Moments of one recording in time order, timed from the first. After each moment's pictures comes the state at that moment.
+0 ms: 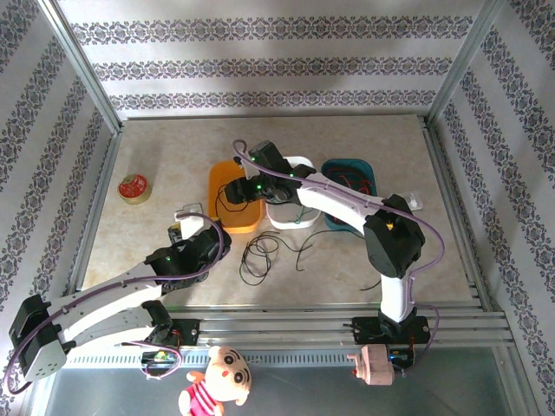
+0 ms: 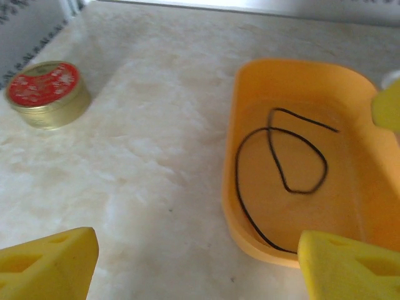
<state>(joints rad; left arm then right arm) -0.87 0.94 0.59 -0.49 -0.88 -0.73 0.76 1.91 1.54 -0.36 -0.36 0.41</state>
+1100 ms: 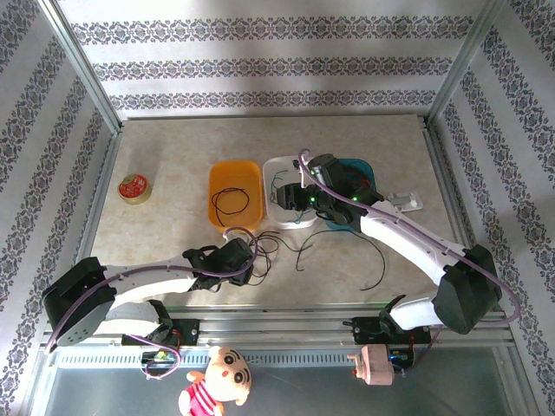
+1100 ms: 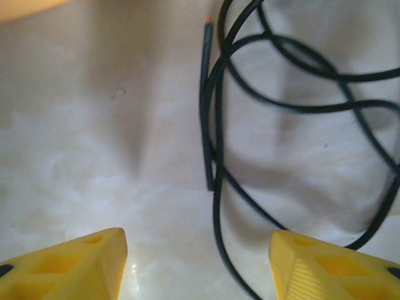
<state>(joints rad) -0.92 1.28 0.53 -0.40 -0.23 -0.62 0.64 1.38 1.08 -0.36 -0.20 0.45</state>
